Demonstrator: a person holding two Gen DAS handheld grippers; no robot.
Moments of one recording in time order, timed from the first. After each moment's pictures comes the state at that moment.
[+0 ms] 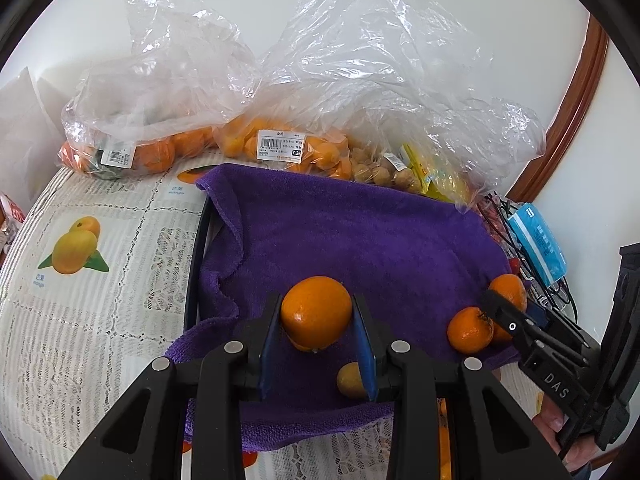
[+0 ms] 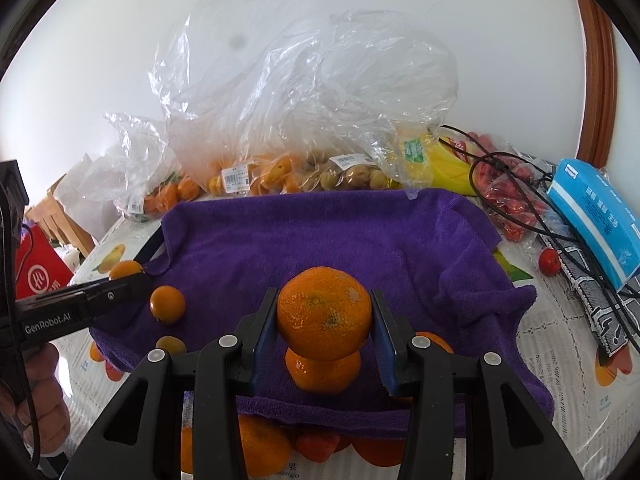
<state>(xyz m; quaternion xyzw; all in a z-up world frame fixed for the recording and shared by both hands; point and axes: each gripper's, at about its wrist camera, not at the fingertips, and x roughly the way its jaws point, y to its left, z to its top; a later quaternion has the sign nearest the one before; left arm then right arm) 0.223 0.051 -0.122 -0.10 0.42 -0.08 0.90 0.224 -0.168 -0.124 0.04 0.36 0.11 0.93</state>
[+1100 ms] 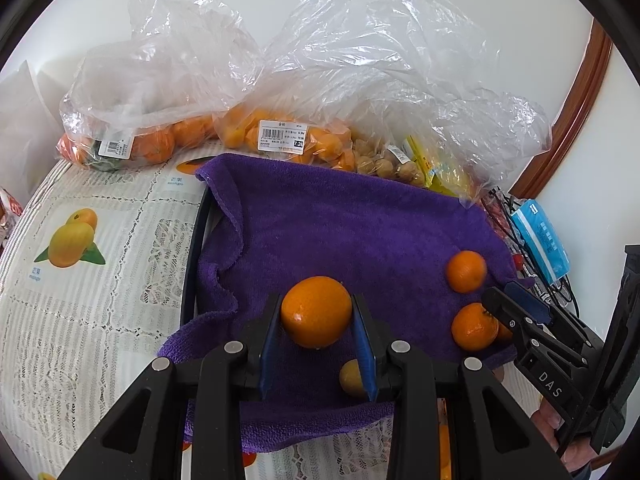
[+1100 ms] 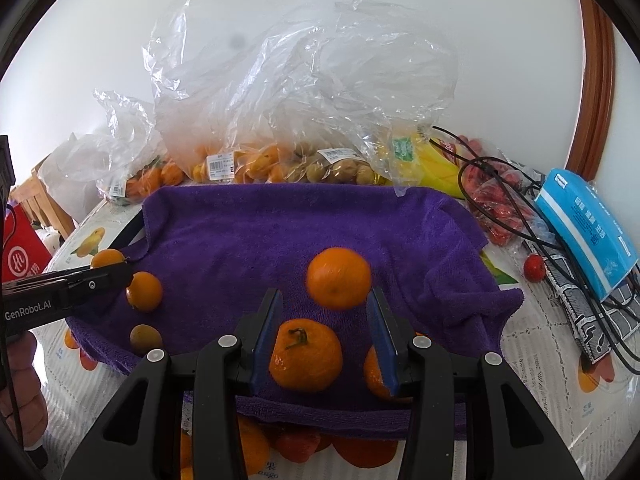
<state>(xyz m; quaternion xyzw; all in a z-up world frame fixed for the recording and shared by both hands) 0.227 0.051 -0.125 -0.10 0.43 -0.08 0.89 0.226 -0.166 -0.128 0.00 0.36 0.08 0.93</state>
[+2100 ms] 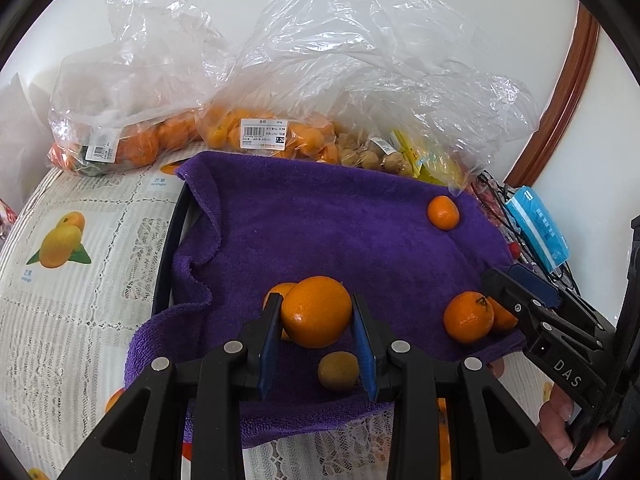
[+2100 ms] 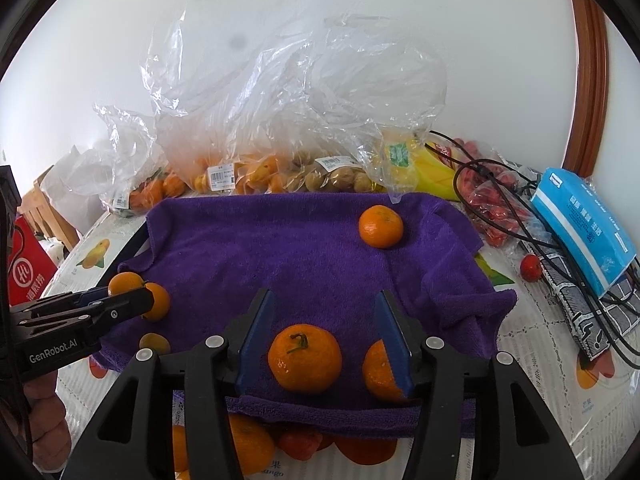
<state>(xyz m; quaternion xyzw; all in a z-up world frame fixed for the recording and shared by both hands) 0.223 0.035 -0.131 -0.08 0.42 -0.09 0.90 0.222 -0.170 -0.121 0.02 0.35 0.08 0.93</state>
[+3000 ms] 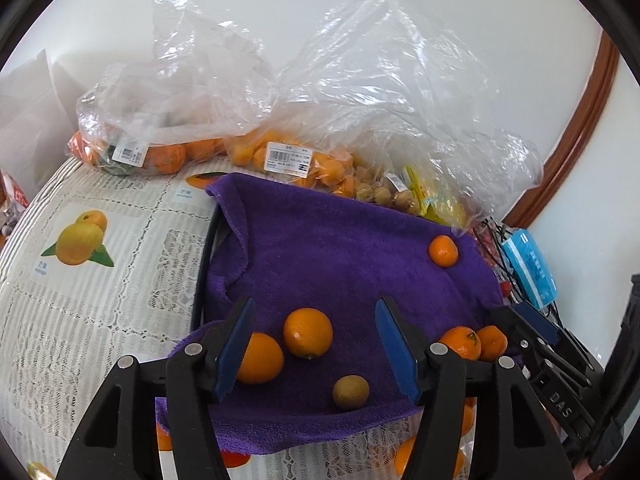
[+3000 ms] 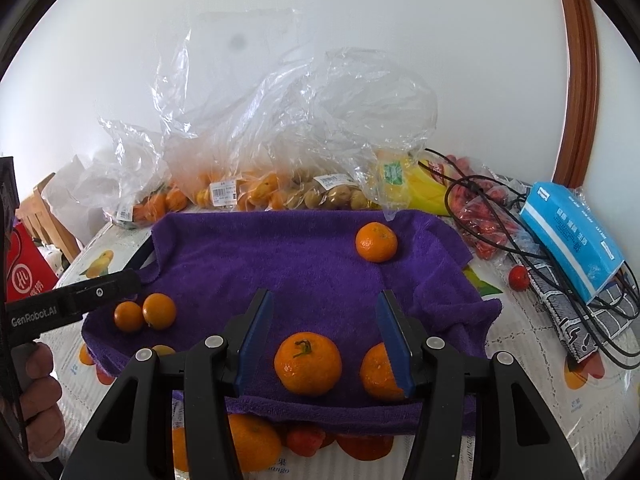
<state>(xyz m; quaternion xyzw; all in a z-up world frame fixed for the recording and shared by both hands) 0.224 0.067 -0.116 -0.14 0.40 -0.08 0.90 0.209 -0.168 -0.103 0.01 0.33 0.07 0.94</state>
